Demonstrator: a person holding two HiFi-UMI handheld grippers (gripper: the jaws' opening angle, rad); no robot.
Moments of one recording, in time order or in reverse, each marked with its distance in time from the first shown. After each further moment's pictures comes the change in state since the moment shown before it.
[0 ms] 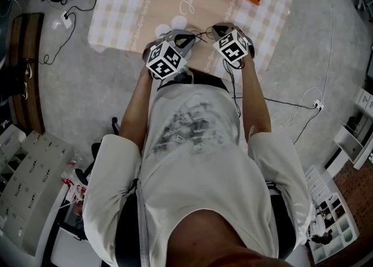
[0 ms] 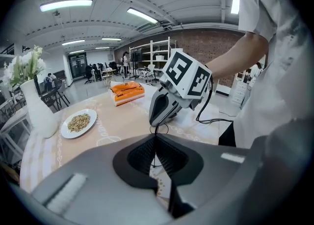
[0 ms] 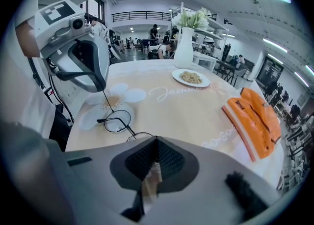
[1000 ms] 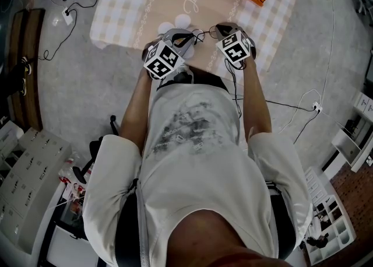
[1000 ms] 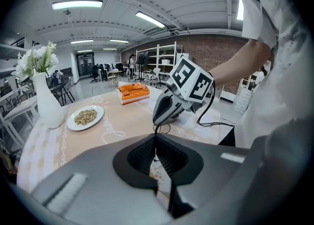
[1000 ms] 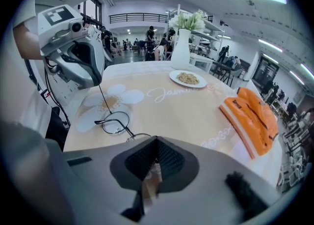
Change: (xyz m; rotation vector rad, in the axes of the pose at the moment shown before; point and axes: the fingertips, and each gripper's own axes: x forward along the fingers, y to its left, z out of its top) left arm -0.015 0.007 -0.010 -0.075 -0.048 0.033; right arm 0.001 -0.002 0.002 0.021 -0.018 -0.038
